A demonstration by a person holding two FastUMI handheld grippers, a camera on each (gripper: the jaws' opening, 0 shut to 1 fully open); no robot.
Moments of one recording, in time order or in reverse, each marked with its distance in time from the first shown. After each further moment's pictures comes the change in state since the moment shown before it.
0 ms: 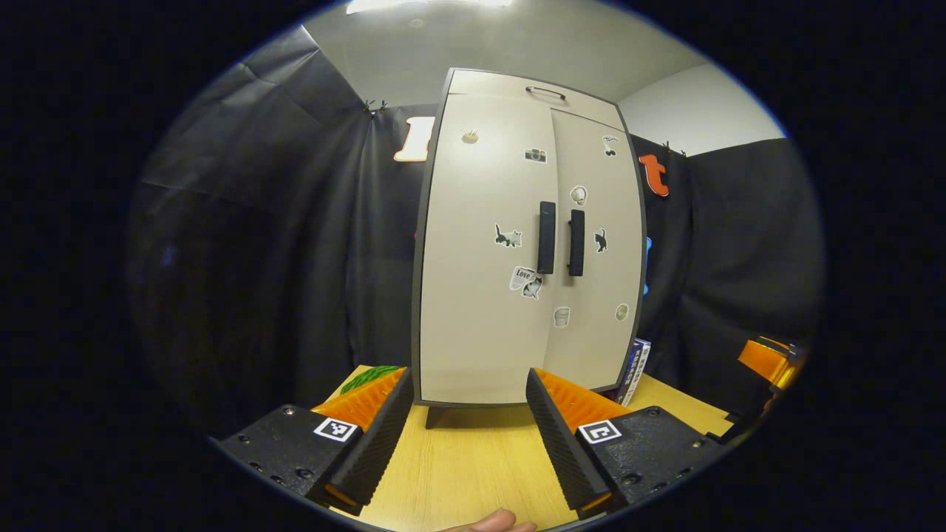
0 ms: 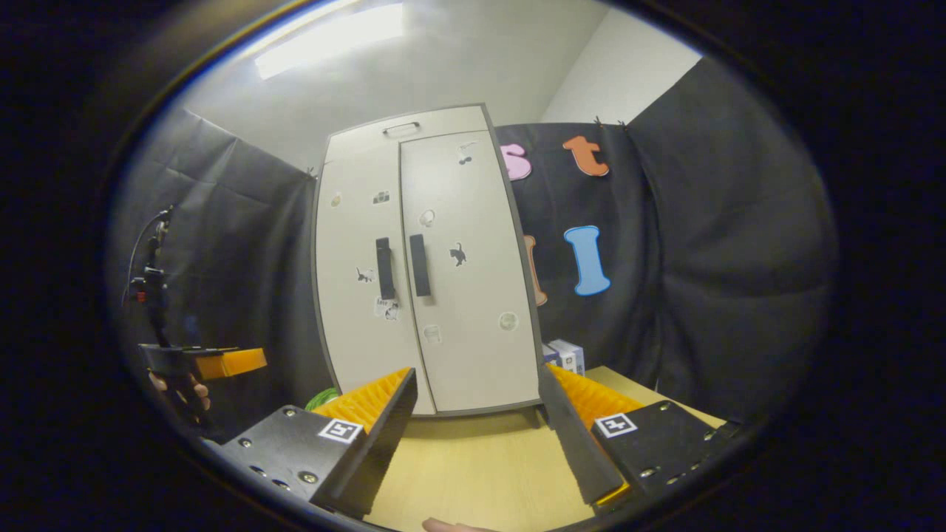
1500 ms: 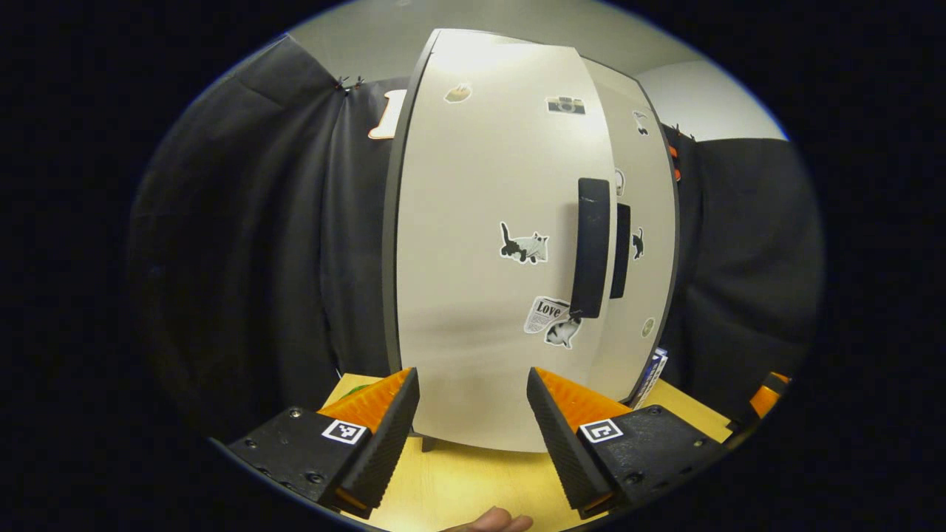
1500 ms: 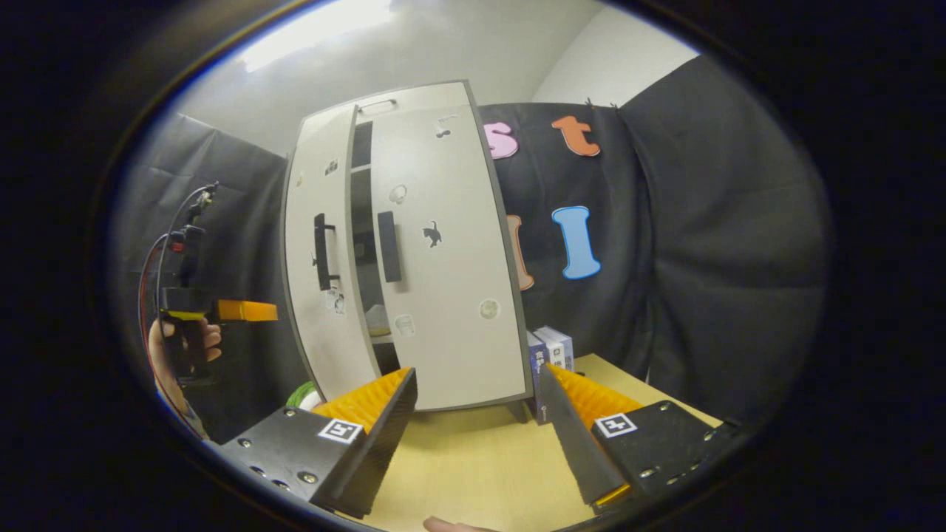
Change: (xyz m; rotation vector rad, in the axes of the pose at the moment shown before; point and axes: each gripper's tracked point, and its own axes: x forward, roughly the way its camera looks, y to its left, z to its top) left arm 0.118 -0.005 0.033 -0.009 0.104 -0.068; right arm 0.051 -0.022 -0.022 -0.003 0.093 -0.047
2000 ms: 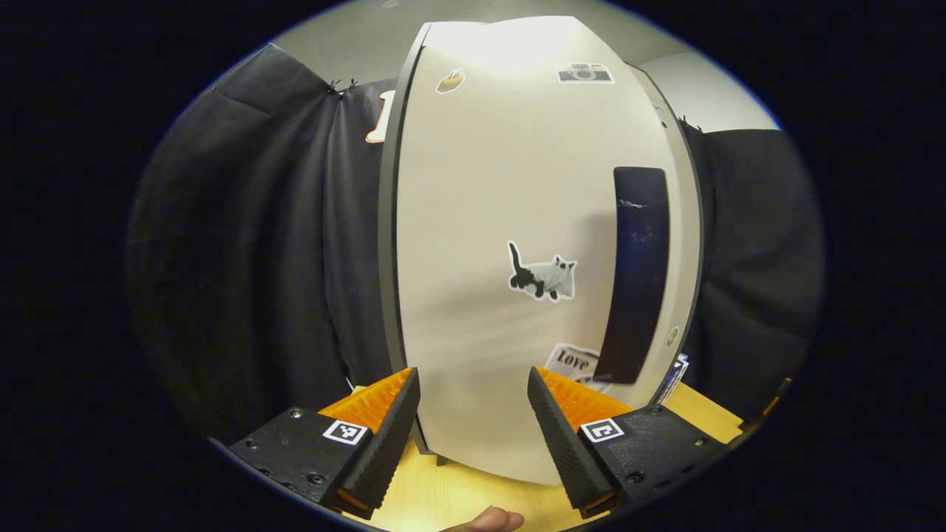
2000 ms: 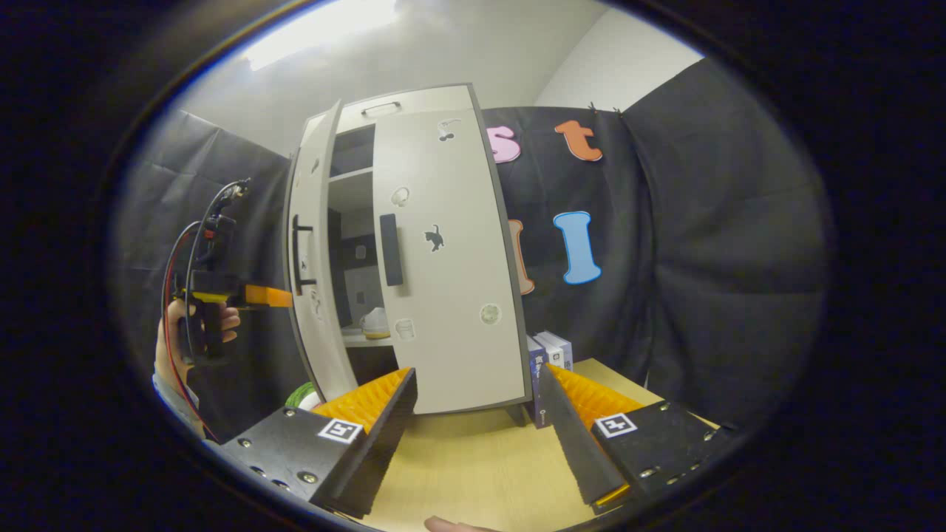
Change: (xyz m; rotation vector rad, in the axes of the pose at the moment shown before) left arm 0.033 0.012 0.013 0.062 0.012 0.047; right arm -0.002 -0.003 0.010 -0.005 -0.022 -0.002
